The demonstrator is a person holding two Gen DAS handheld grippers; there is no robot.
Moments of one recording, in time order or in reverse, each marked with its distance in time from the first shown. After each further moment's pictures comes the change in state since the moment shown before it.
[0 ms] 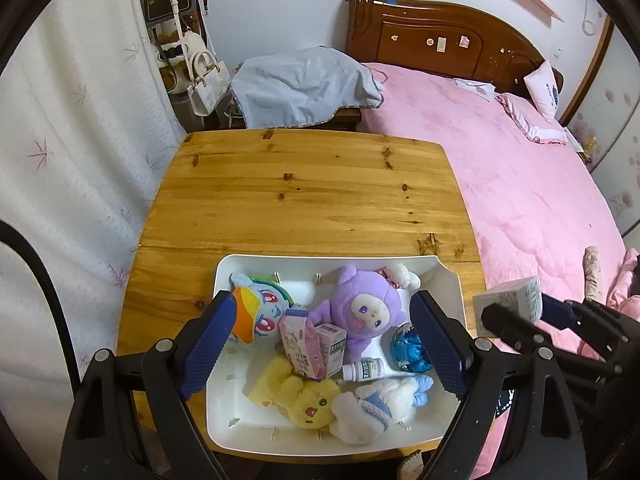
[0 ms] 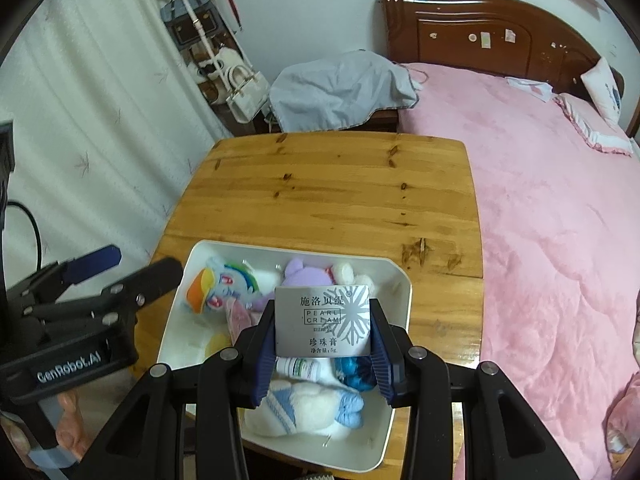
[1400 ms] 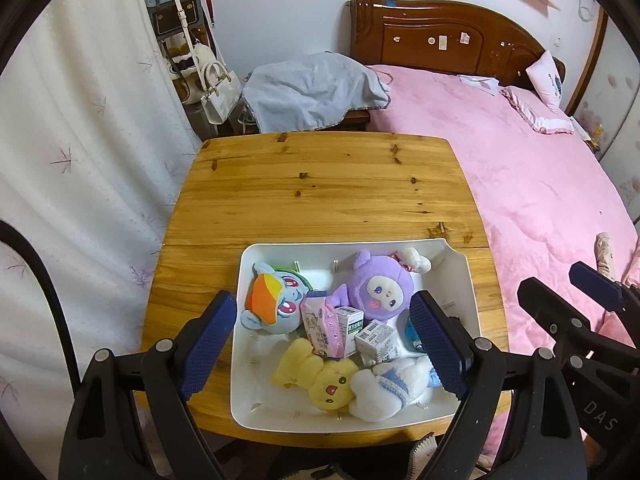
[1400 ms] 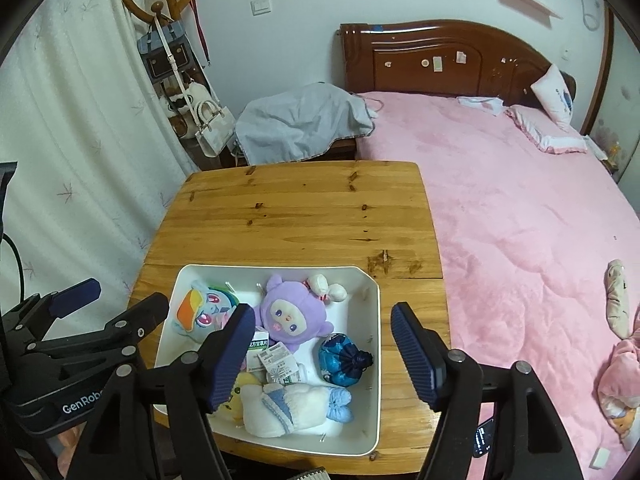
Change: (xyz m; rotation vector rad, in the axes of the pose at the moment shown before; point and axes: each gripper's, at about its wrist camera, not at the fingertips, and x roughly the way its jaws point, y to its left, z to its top) left arm -0.025 0.000 -0.020 0.045 -0.021 0.065; right arm -0.045 0.010 -0.019 0.088 -0.131 -0.143
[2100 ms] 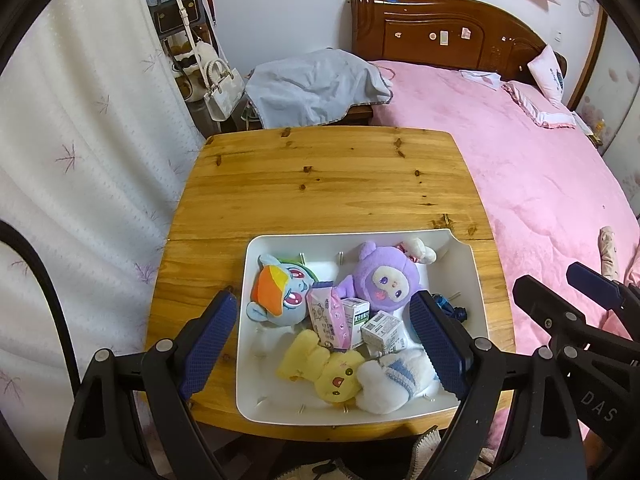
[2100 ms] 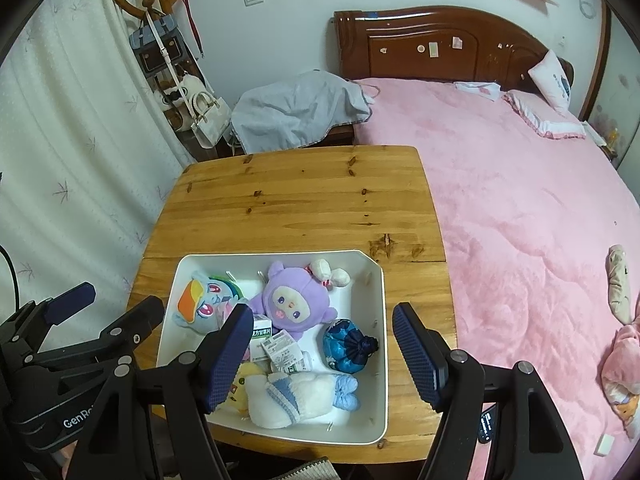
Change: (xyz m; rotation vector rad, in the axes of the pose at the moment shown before) left arm 0.000 0.003 -0.007 0.009 0.012 0.011; right arm 0.005 0.002 -0.005 0.025 0.049 0.005
